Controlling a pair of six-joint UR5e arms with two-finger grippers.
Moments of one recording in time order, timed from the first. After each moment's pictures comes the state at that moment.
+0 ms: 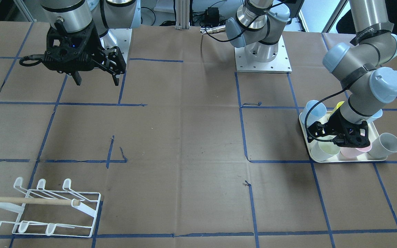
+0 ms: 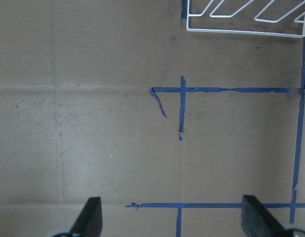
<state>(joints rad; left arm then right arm) -1.09 -1.79 -2.01 -0.91 1.54 0.53 1.66 -1.62 1.64 -1.65 -1.58 0.07</state>
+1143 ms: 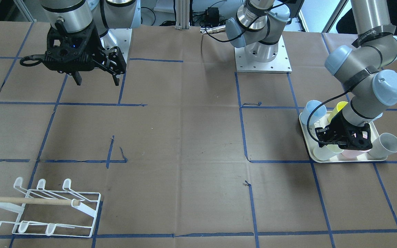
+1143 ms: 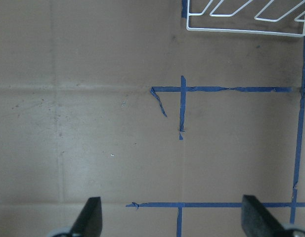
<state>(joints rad) -1.08 -1.80 -1.98 -0.91 1.54 0.54 1.66 -1.62 1.65 -1.65 -1.58 0.08</state>
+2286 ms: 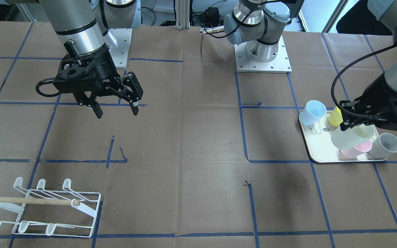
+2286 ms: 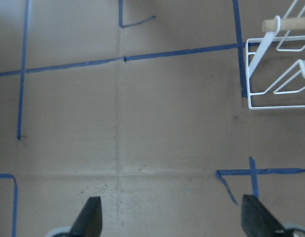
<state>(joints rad) -1.25 -1.72 -1.48 -1.52 1.50 0.49 1.66 -1.57 1.82 -2.23 -1.38 0.22</state>
